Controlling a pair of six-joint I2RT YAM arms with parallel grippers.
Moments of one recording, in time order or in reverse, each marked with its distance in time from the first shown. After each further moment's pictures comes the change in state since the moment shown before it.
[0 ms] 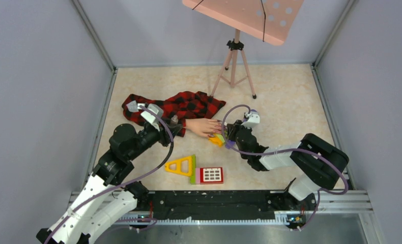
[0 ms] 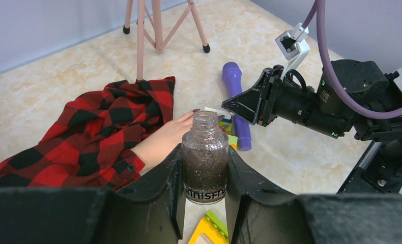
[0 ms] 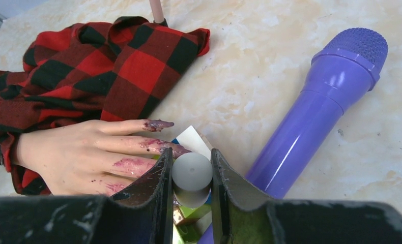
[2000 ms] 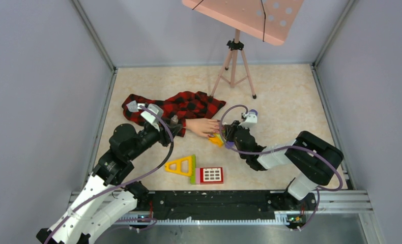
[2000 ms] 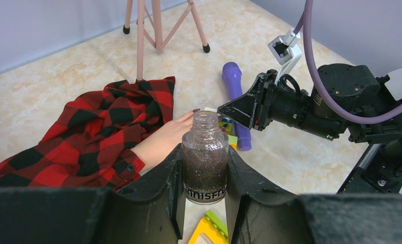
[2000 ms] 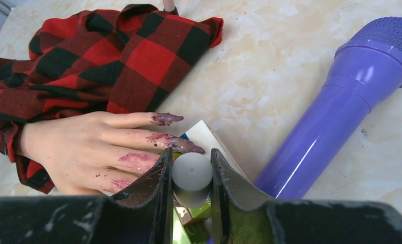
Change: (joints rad) left arm 0.000 0.000 0.000 0.000 0.000 0.000; right arm 0.000 0.052 0.009 0.049 -0.048 0.000
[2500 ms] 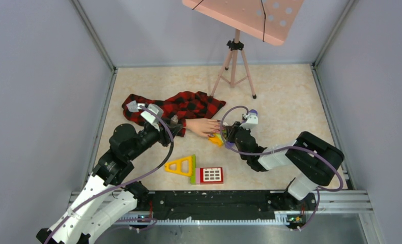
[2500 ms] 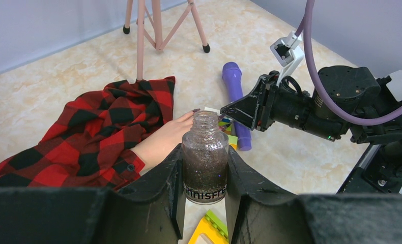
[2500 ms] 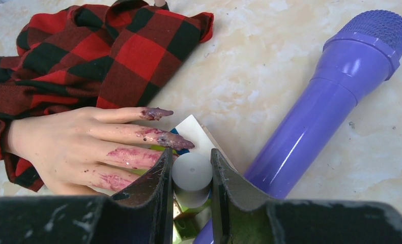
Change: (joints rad) left arm 0.000 0.000 0.000 0.000 0.000 0.000; right arm 0.000 -0.004 -0.016 -0.011 0.015 0.000
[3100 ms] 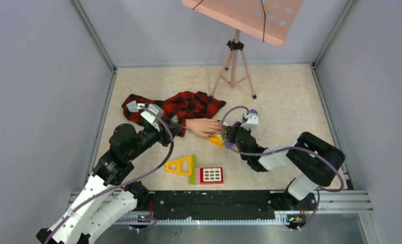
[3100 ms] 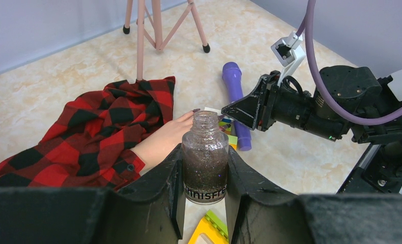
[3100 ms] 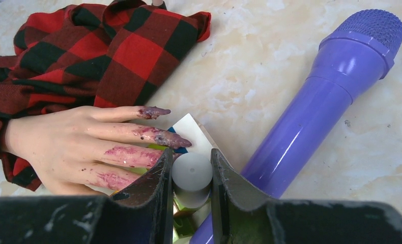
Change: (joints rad) left arm 0.000 0.000 0.000 0.000 0.000 0.000; right arm 0.000 -0.009 -0.011 -0.008 0.003 0.000
